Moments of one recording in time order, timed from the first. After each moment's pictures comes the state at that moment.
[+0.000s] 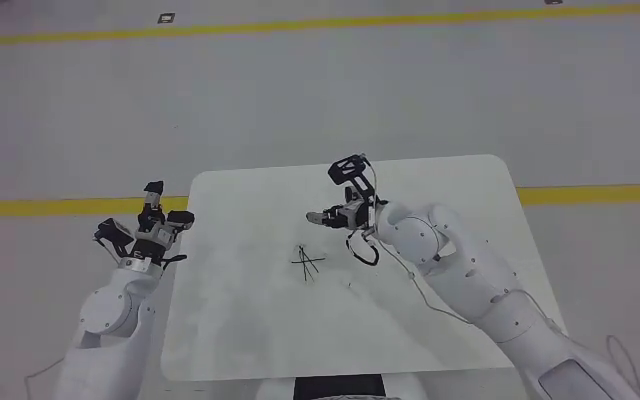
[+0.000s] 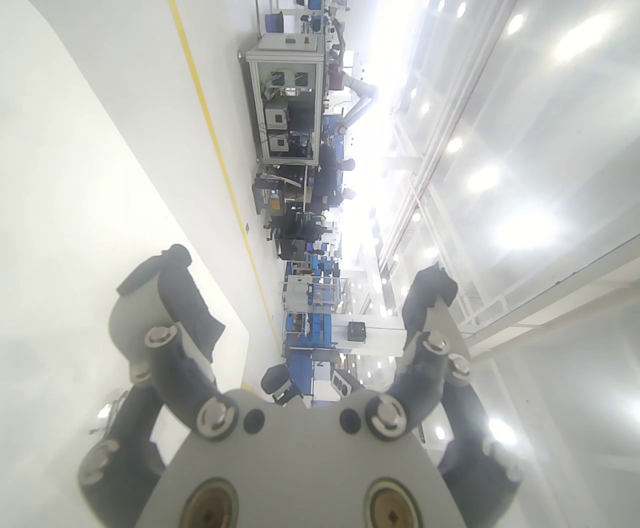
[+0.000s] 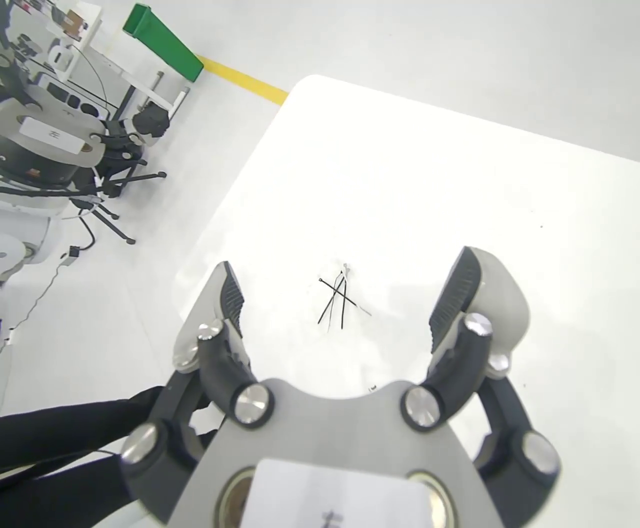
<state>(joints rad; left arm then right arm) 1.76 -1.14 -1.74 -1.75 -0.51 -0.08 -0.25 -1.02 -1.20 0.84 -1.68 -0.68 0.07 0.81</state>
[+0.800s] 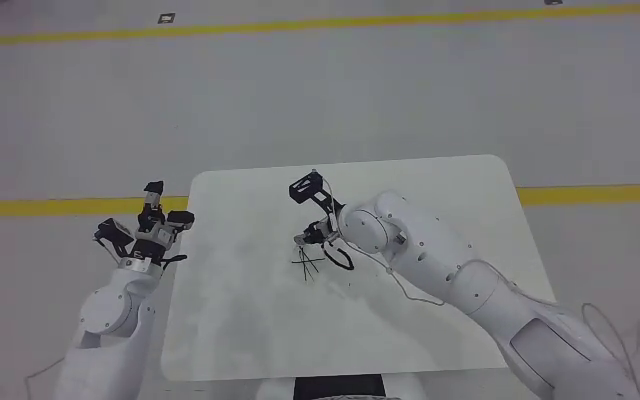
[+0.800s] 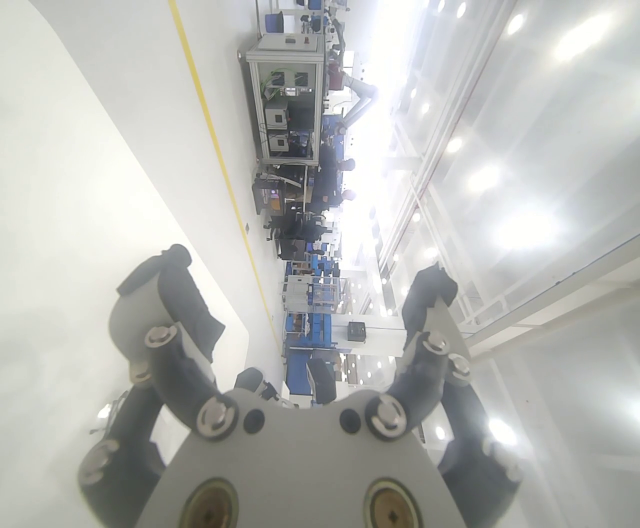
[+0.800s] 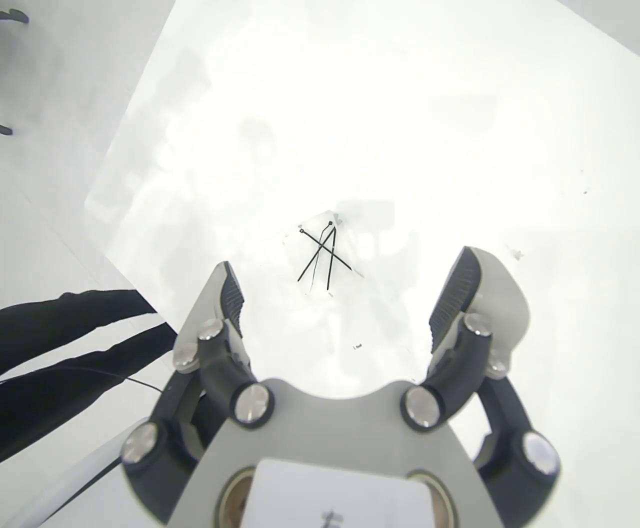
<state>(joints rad) 1.76 -1.14 -1.74 -1.75 -0.51 -0.08 -0.25 -0.81 -1.30 0.59 -1.49 -0.72 0.16 1.04</state>
